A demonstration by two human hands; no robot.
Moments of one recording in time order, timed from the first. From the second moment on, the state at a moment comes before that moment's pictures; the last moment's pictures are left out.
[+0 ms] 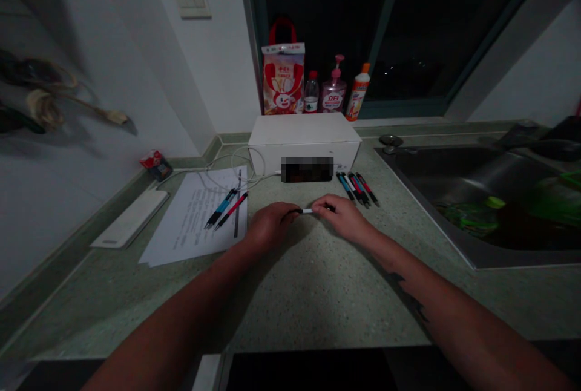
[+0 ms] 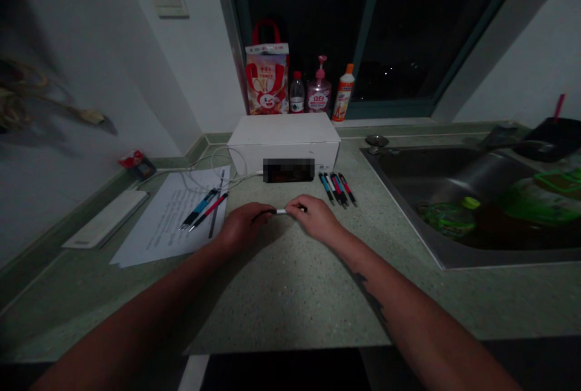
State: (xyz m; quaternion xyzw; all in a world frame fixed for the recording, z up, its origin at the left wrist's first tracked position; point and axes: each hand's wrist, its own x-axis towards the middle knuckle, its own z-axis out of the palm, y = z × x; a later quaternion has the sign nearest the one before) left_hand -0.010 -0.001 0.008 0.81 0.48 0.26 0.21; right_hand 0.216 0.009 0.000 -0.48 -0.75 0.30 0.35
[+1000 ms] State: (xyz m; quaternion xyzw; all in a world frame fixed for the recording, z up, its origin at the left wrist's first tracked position) left_hand -0.012 0.002 0.008 0.79 0.51 0.30 0.18; right_hand 0.228 0.026 -0.010 -0.57 -0.67 0.23 0.43
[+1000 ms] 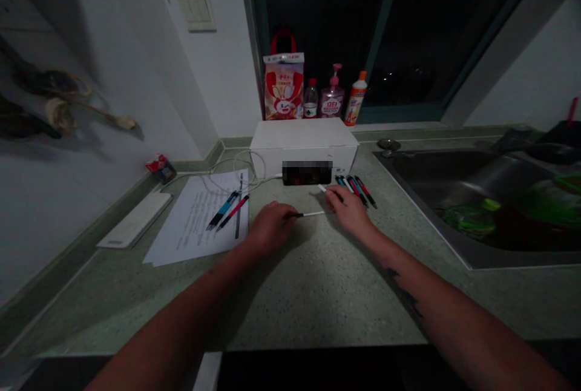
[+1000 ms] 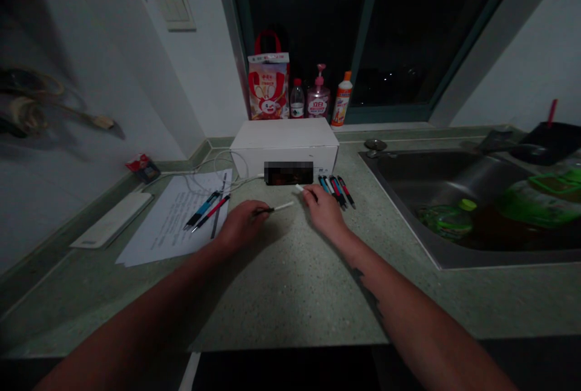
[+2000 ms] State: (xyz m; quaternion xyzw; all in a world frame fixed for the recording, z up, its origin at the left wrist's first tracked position) left_hand -0.005 0.007 0.000 0.46 0.49 0.44 0.60; right_hand 0.211 0.003 0.006 -0.48 -0.78 0.20 0.35
